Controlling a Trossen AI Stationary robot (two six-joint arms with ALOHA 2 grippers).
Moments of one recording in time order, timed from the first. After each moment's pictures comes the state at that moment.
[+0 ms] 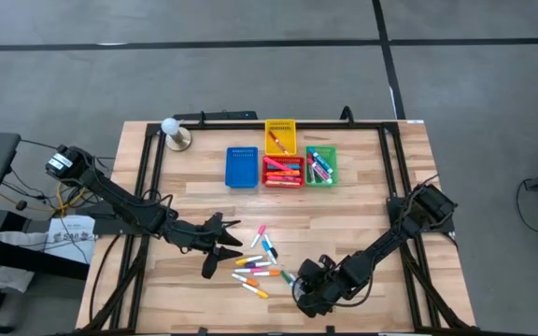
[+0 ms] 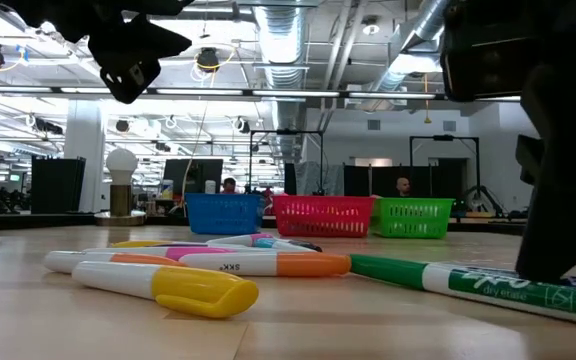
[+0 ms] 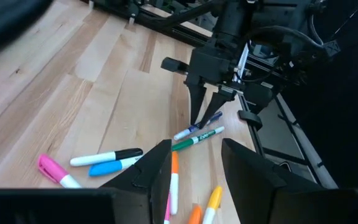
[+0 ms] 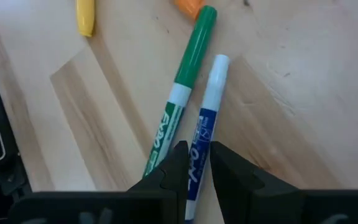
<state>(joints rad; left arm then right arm) -0.54 1.28 0.54 0.38 -0.32 -0.51 0.70 1.95 1.13 -0.28 0.28 1.17</state>
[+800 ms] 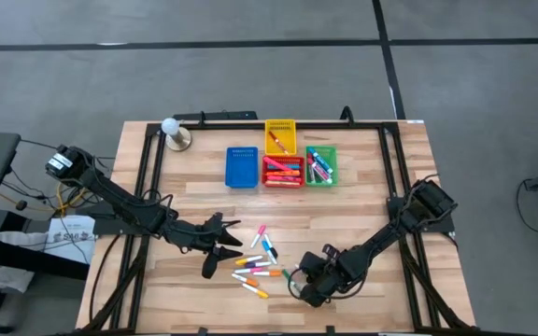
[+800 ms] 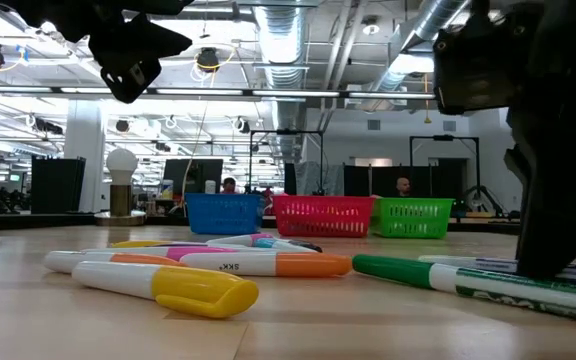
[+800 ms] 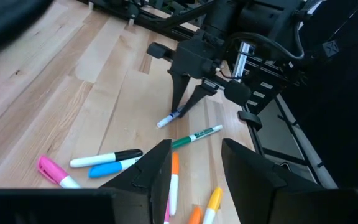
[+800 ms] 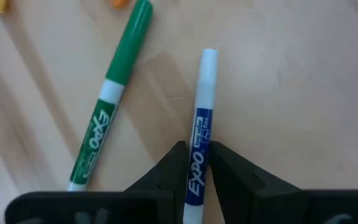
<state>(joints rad) -0.54 1.28 0.54 0.39 -0.32 -0.51 0.63 1.95 1.13 -0.51 0.26 1.09</state>
